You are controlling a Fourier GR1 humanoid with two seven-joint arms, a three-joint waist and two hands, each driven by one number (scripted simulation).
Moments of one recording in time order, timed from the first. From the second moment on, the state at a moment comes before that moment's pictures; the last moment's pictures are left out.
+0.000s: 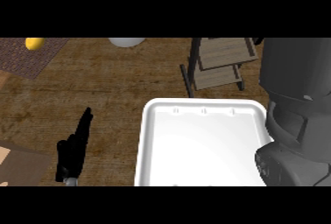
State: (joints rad) left arm 0.06 0.21 -0.20 -1.46 0.04 0.29 0.03; right arm -1.61 -0.02 -0.57 -1.14 1.84 0.42 1.15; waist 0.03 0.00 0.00
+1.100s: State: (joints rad) left arm 0.05 0.19 -0.19 -1.45 0.03 0.28 0.01; right arm -1.53 -0.01 -0.70 -1.21 1.71 -0.17 1.10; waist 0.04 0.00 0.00
